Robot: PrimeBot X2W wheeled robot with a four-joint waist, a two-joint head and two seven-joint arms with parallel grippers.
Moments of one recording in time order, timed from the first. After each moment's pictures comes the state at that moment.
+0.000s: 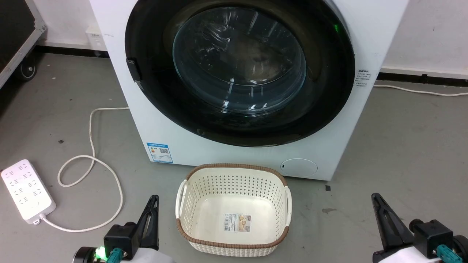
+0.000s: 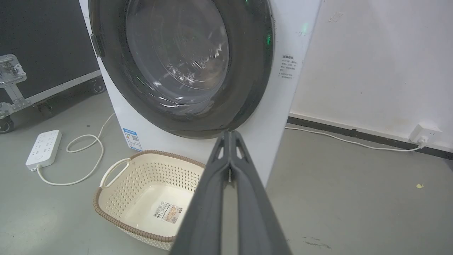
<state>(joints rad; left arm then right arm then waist) 0.05 0.05 -0.07 0.05 -0.07 -0.01 -0.14 0.07 -0.07 -0.05 0.03 0.01 0.13 -0.14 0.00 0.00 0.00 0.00</state>
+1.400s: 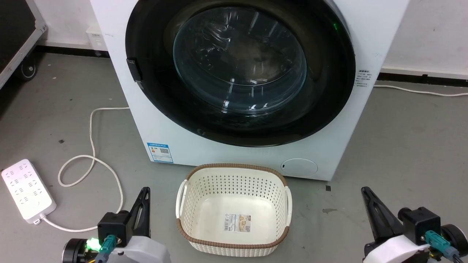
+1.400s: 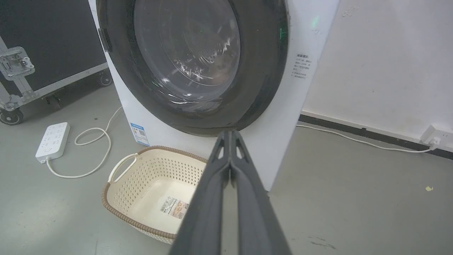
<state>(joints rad) 0.03 0.05 -0.02 0.02 -0.03 -0.01 -0.05 0.03 -0.06 -0.02 0.01 0.01 0.13 -0.05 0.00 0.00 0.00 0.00</state>
